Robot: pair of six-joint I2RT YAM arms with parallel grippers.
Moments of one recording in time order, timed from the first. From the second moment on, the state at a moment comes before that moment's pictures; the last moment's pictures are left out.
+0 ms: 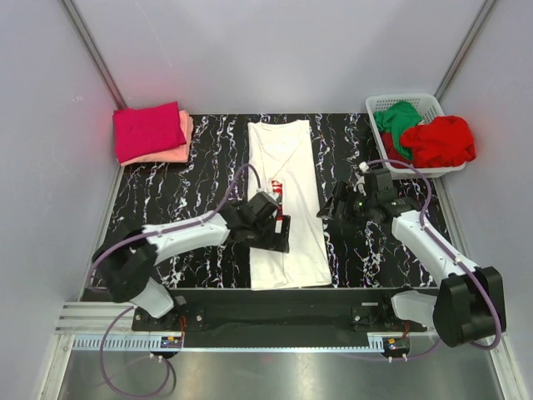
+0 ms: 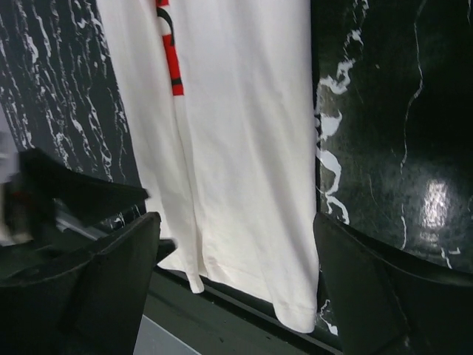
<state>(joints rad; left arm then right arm) -0.90 1.61 0.94 -0.37 0.09 -0.68 0.25 1.23 0.81 -0.43 -0.37 0.59</state>
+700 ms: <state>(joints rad) -0.98 0.67 0.47 -0.38 -0.23 -0.94 0.31 1.00 0.59 -0.64 -0.33 0.78</state>
